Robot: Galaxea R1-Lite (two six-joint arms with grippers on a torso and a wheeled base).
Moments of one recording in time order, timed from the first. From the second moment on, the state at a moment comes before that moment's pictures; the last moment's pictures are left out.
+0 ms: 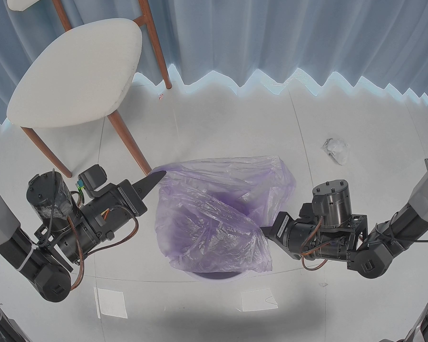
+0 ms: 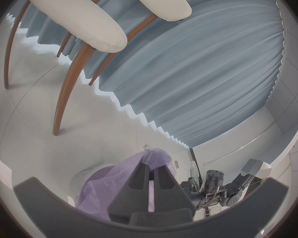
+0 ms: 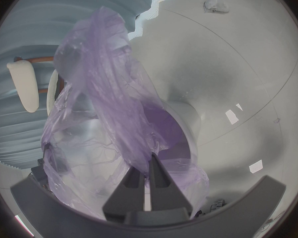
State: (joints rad) left arm -0.42 1.84 -0.42 -1.54 -0.27 -0.67; right arm 0.61 1.97 -0.71 -0.73 0.14 0.99
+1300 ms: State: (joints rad) left arm -0.47 2.09 -0.43 -1.55 -0.24 -0.60; right arm 0.53 1.89 -0.75 -0.85 0.10 0.68
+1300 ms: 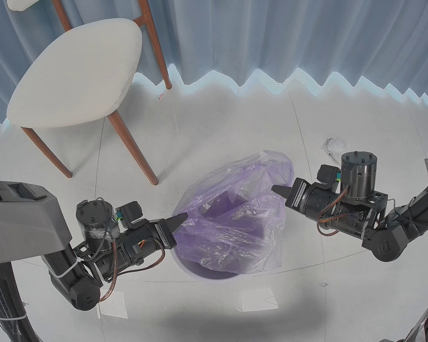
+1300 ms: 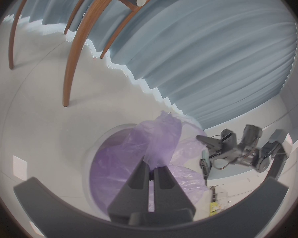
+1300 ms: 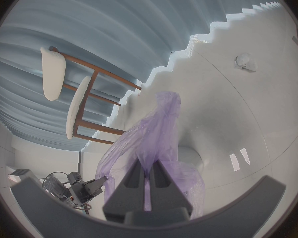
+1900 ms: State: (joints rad) left arm -0.45 2.10 -0.40 -1.54 -0.19 -0.70; right arm 0.54 1.89 -0.66 -0.90 0.10 0.69
